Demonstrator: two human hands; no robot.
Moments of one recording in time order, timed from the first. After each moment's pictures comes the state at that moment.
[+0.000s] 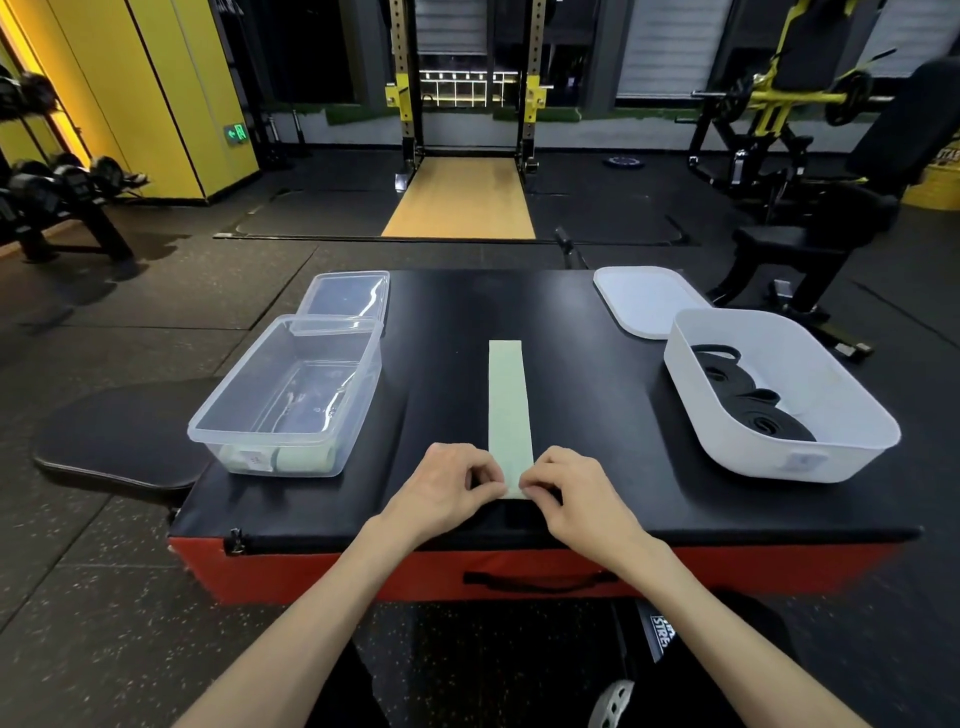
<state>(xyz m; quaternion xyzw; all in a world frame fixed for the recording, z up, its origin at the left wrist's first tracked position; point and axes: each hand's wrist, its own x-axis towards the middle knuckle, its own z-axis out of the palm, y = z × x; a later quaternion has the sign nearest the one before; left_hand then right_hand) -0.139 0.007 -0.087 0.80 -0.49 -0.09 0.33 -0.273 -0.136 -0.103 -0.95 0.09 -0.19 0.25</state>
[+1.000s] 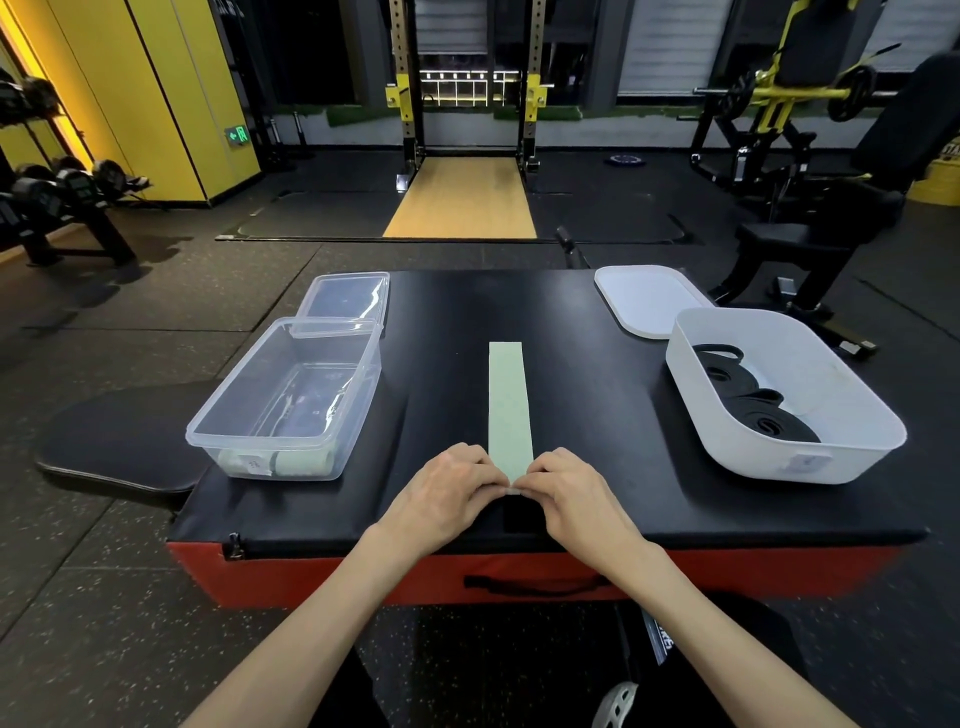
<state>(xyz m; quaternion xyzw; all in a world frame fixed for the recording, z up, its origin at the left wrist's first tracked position) -0.141 0.009 -0.094 0.76 -0.59 0.01 0.26 -0.268 -0.135 -0.110 -0.95 0.04 -0.24 0.17</state>
